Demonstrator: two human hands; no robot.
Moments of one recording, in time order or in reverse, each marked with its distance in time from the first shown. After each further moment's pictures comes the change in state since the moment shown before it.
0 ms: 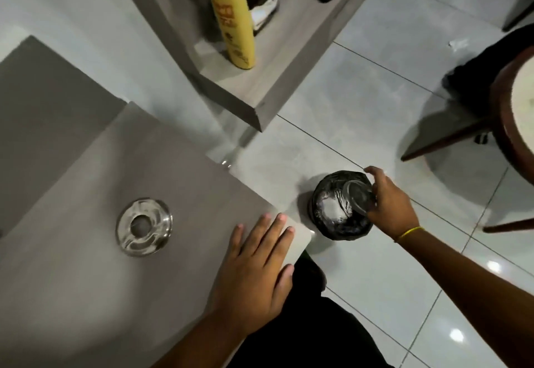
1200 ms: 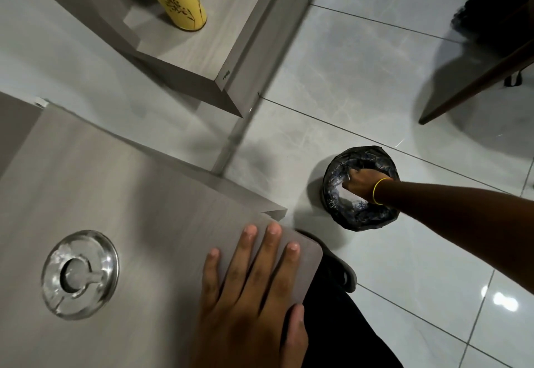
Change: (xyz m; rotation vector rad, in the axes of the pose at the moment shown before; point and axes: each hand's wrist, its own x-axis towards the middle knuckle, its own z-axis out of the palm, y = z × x) left_hand 0.012 0.008 0.007 0.236 0.219 0.087; right_hand 0.098 0.070 0.161 -1.013 -0.657 -0.488
